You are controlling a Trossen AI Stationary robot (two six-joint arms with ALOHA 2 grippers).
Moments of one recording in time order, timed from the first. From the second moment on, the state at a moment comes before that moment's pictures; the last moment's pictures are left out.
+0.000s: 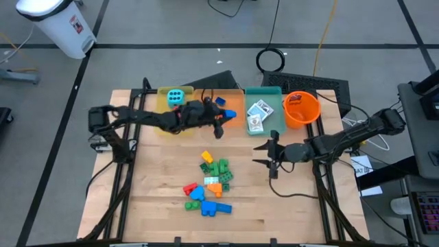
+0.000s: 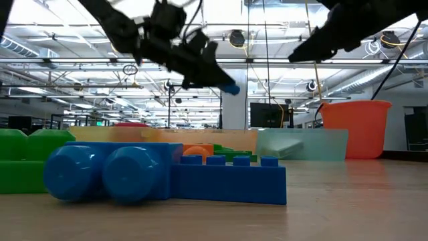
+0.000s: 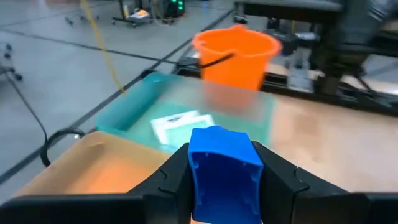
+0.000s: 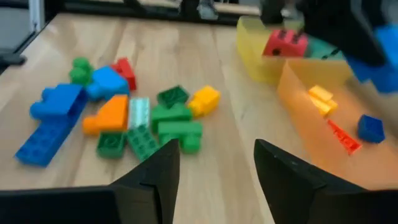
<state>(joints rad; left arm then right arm) 0.28 1.69 0.93 0.51 -0.05 -0.04 0.29 1.02 0.57 0.01 0.39 0.09</state>
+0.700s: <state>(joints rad) 0.43 1.93 0.94 0.70 0.07 -0.27 0.18 1.01 0.40 0.30 0.39 0.07</state>
